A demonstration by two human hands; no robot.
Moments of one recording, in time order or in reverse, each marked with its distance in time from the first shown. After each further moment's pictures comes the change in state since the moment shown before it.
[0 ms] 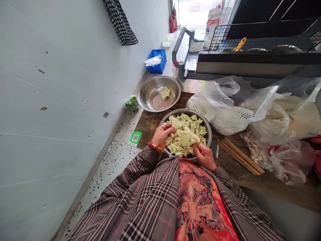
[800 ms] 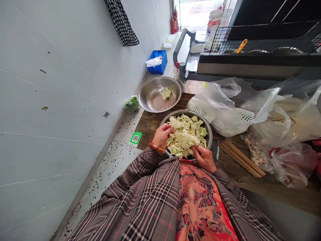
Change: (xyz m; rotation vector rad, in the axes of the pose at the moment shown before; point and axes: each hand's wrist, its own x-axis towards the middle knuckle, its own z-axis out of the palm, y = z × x) left_hand 0.001 -0.001 0.000 0.012 0.082 0.002; right_hand -0.001 -0.004 0.002 -0.020 -0.011 -0.049
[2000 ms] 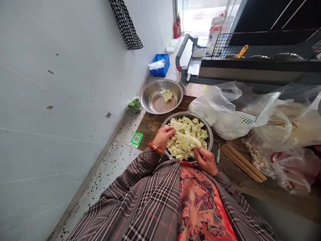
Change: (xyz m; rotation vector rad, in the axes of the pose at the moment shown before) left_hand -0.005 0.007 -0.002 0.153 -0.133 0.056; right_hand -0.001 0.002 -0.003 -0.024 0.028 -0.080
